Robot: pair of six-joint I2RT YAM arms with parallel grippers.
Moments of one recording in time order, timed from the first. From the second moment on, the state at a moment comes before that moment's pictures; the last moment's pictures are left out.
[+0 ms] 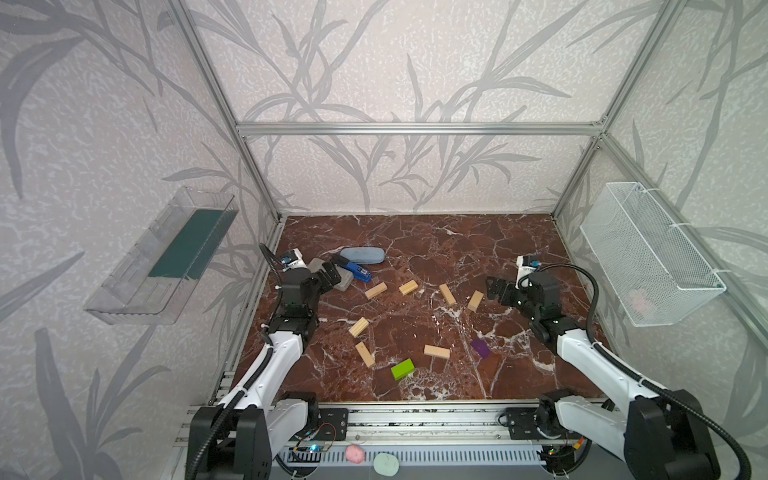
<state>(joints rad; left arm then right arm) -0.02 1.06 0.56 0.14 -0.07 -0.51 0.22 1.11 0.54 0.04 -0.07 0.39</state>
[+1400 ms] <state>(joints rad) -0.60 1.80 1.25 -0.48 -0.05 -0.23 0.64 1.27 0.55 0.05 -0.11 0.25</state>
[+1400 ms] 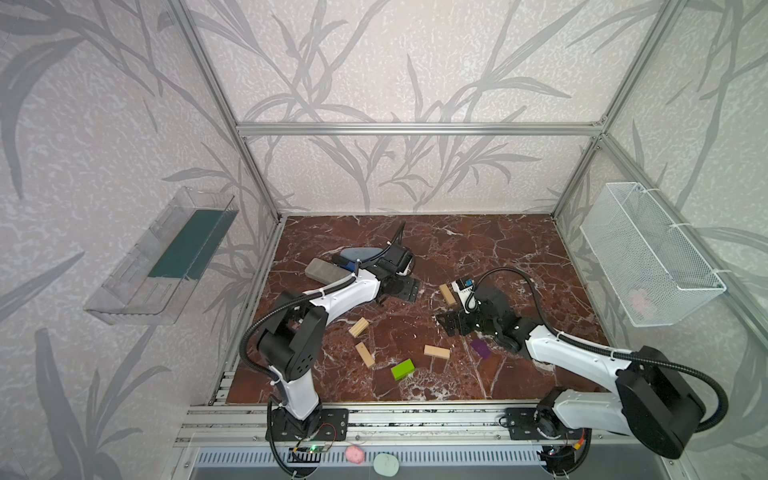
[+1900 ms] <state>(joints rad) -0.63 2.02 1.41 -0.53 -0.14 -0.18 0.64 1.23 0.51 0.10 -0.05 0.24</state>
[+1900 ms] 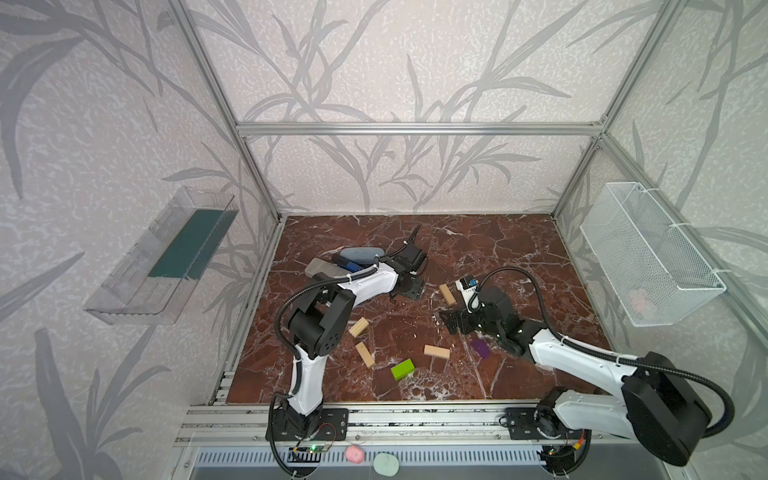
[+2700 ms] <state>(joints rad) -0.64 2.15 1.57 -0.64 -0.16 -0.28 0.65 1.21 0.51 0.11 -0.03 0.24</state>
